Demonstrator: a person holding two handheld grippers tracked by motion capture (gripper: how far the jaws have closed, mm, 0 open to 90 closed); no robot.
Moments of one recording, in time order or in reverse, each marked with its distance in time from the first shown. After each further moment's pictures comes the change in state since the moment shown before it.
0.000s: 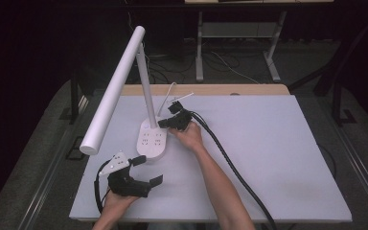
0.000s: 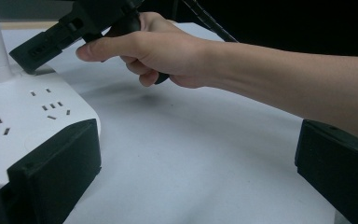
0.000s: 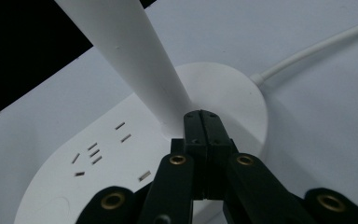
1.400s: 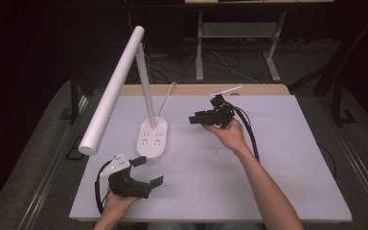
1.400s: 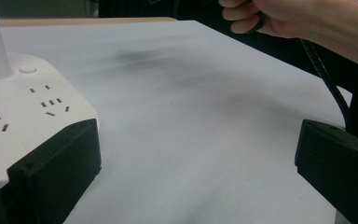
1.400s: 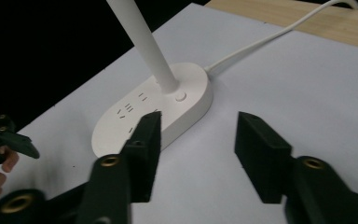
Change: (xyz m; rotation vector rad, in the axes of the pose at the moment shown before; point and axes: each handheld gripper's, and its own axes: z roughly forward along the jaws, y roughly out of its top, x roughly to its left) left arm -0.001 -0.002 0.001 0.008 0.006 0.003; right arm -0.007 -0.023 -0.149 -0.089 -0.022 0.044
